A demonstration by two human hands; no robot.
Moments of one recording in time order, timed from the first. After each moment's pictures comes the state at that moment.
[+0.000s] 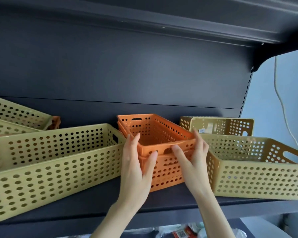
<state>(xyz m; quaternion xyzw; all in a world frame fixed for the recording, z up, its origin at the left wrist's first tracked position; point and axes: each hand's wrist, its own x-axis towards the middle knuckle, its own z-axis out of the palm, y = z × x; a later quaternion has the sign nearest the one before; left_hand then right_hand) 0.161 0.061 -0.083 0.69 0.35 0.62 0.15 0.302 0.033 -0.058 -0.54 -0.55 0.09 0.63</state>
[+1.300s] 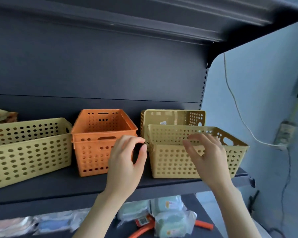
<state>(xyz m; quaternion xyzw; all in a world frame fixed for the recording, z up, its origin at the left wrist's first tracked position) 0.258 -0.003 -0.065 0.74 0.29 0.61 0.04 0.455 -0.060 -0.046 -0.63 -0.59 -0.18 0.48</state>
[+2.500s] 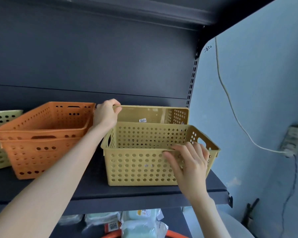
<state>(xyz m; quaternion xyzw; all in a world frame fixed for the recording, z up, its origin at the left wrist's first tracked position) 0.379 0.146 -0.003 0.68 0.56 0.47 0.04 0.580 -0.013 -0.087 -0.50 -0.62 -0.31 0.52</state>
